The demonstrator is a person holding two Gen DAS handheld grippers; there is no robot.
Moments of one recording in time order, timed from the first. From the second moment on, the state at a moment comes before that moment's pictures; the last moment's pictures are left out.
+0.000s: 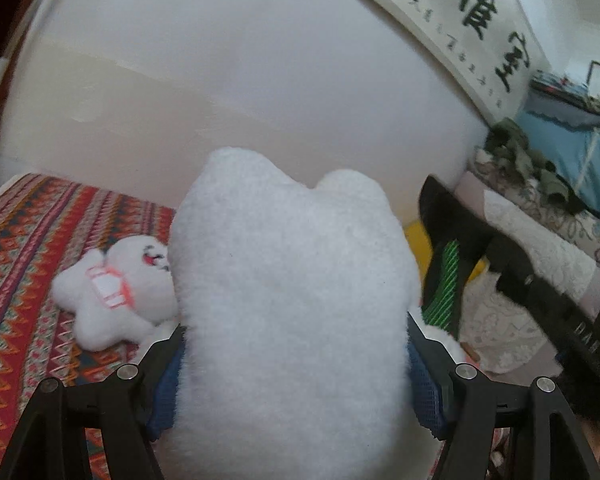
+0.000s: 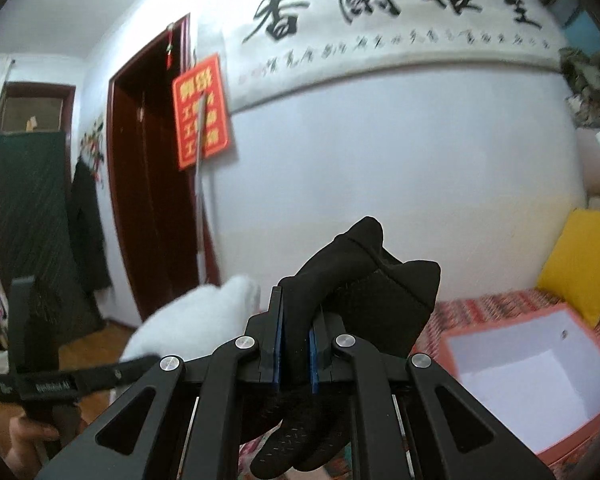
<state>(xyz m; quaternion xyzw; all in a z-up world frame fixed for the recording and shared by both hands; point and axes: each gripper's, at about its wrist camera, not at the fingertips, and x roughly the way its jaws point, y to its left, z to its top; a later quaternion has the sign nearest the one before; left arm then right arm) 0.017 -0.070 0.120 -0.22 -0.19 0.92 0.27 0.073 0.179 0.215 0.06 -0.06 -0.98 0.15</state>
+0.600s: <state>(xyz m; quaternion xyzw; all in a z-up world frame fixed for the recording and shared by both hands) -0.070 0.186 0.156 -0.28 -0.09 0.86 0.41 0.068 0.384 0.246 0.03 -0.11 -0.99 -0.03</state>
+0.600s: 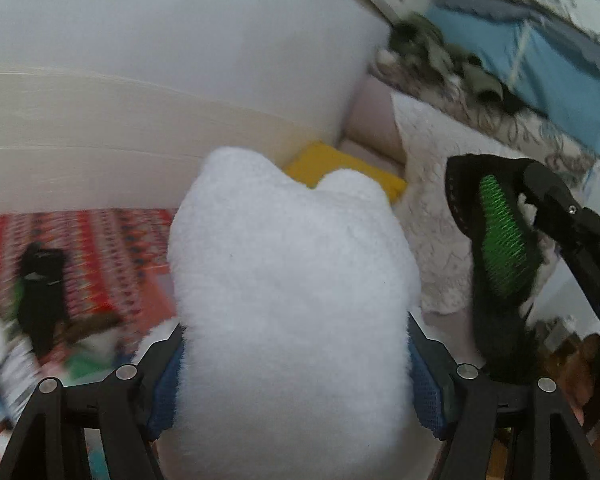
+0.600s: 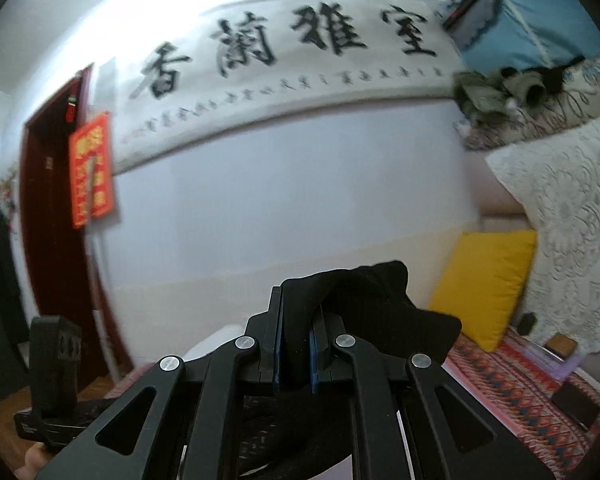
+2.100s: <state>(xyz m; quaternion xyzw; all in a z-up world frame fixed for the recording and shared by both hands) -0.105 -0.129 0.000 -0.41 0.01 0.91 0.08 -0.109 0.079 0.021 0.37 0.10 -0.89 0.25</state>
